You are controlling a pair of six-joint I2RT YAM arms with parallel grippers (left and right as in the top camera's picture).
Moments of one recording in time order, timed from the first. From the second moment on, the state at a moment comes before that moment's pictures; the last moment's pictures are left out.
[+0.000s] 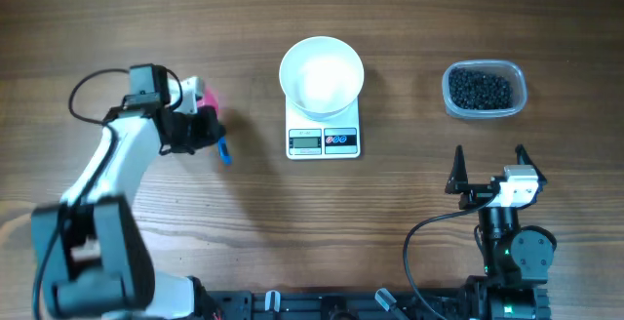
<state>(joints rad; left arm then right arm) 0.12 1.64 0.97 -0.60 0.46 -0.13 -0.05 0.01 0.01 0.00 -0.03 -0.07</state>
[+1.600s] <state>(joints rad) -0.34 1.00 0.96 0.19 0.48 -1.33 0.46 0.95 0.94 0.07 -0.76 1.34</state>
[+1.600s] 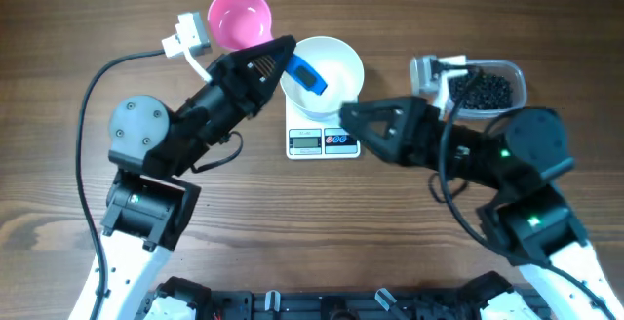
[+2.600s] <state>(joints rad) -0.42 1.00 0.96 0.17 0.36 -1.41 0.54 1.17 0.94 0.43 -0.61 1.50</state>
